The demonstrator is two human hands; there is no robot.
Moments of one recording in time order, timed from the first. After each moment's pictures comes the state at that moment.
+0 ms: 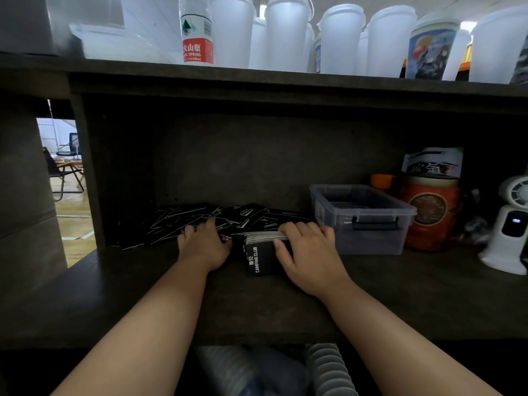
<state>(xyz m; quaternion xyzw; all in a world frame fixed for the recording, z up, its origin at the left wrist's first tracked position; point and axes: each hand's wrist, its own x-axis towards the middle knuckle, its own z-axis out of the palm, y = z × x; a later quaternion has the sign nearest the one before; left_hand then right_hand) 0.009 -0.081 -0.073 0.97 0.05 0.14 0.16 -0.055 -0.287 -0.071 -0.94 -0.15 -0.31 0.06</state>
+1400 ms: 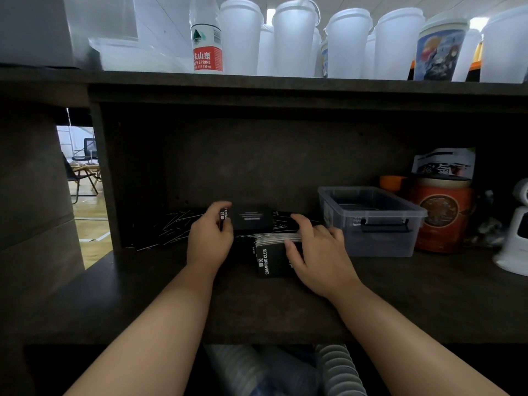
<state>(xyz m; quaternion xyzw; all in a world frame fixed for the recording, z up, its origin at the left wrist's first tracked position) -0.005 -0.078 -0.068 0.82 -0.05 0.37 0.44 -0.055 -0.290 -0.072 -0.92 -0.16 -0.33 0.12</state>
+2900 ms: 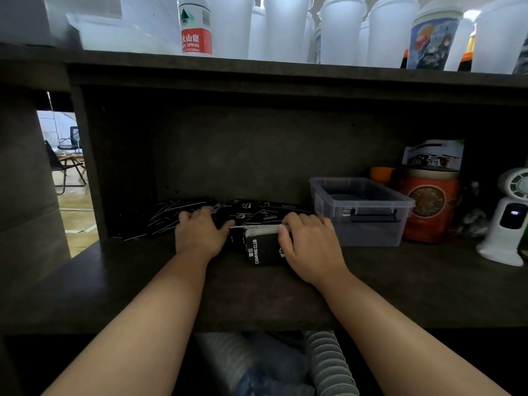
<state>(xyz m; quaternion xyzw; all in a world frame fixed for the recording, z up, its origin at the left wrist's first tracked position) 0.006 -0.078 -0.074 0.94 0.06 0.24 0.21 -0.051 -0.288 -0.074 -0.92 -0.13 -0.37 0.06</state>
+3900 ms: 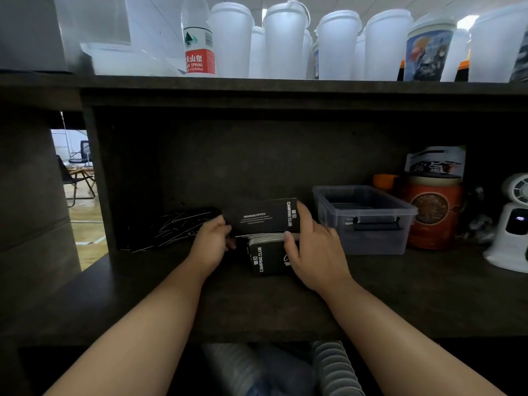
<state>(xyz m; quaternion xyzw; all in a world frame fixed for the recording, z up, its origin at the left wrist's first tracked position) -0.005 -0.085 -0.066 0.77 -0.10 0.17 0.61 -0.050 -0.293 -0.072 -0.90 -0.14 -0.38 0.15</state>
